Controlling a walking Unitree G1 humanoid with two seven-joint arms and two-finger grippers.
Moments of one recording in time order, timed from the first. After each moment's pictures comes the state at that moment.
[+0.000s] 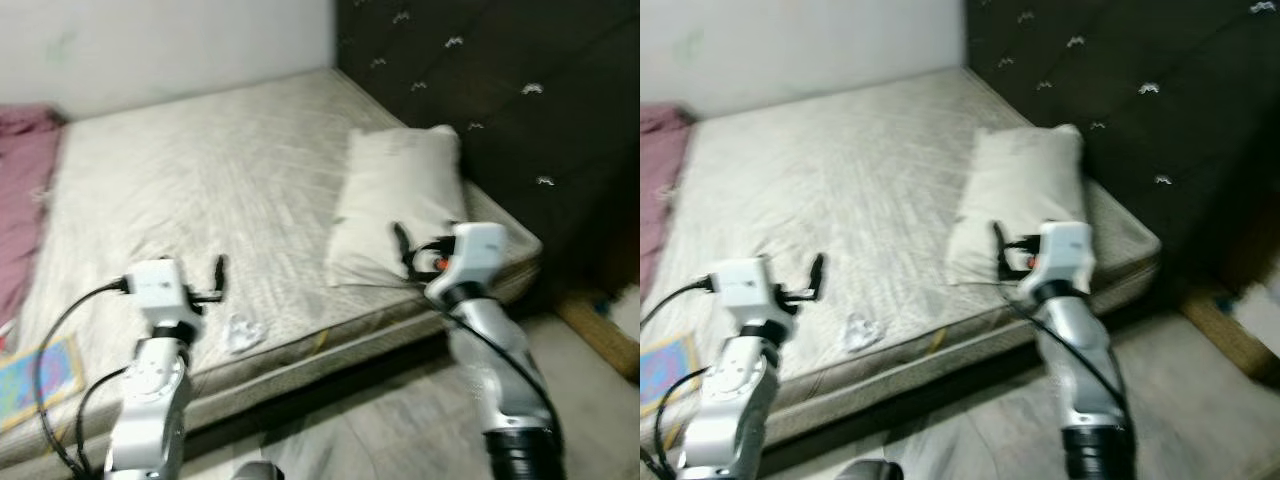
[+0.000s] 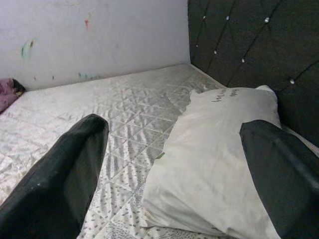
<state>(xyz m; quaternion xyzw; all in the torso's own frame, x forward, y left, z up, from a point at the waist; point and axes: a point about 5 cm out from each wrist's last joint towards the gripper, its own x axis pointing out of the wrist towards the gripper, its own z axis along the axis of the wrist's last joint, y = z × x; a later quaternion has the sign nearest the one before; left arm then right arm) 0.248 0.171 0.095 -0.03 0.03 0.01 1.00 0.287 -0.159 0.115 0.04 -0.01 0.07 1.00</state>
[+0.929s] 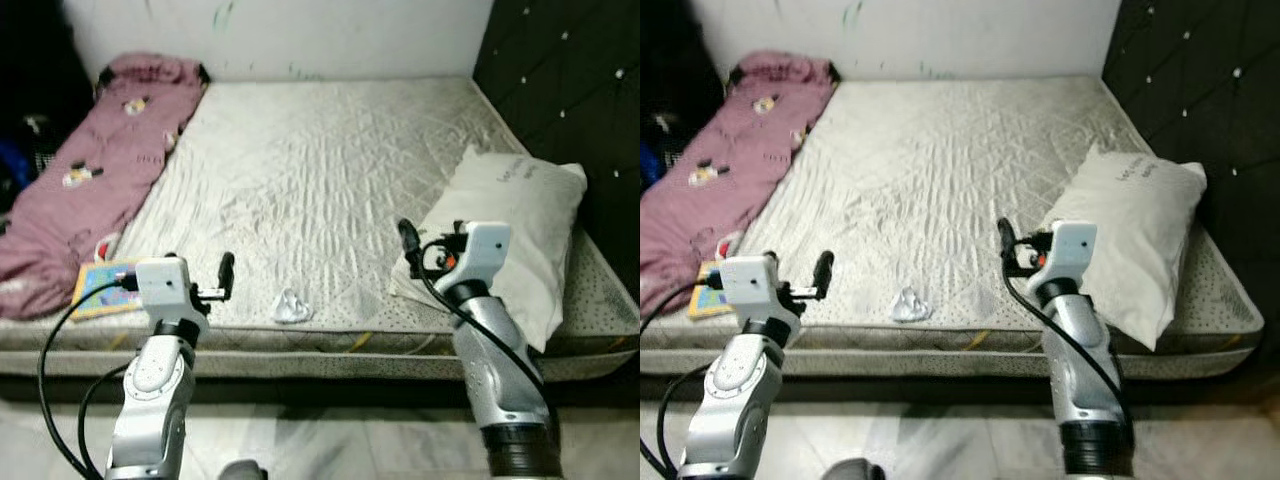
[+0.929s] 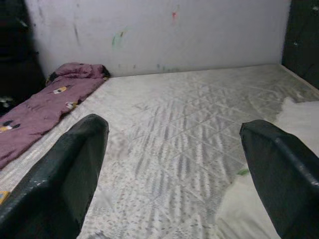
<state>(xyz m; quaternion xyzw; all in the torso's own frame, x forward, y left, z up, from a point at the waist) 0.248 0.171 0.095 -0.03 0.03 0.00 1.00 0.290 -0.155 0.115 0.06 -0.01 0.07 1.00</state>
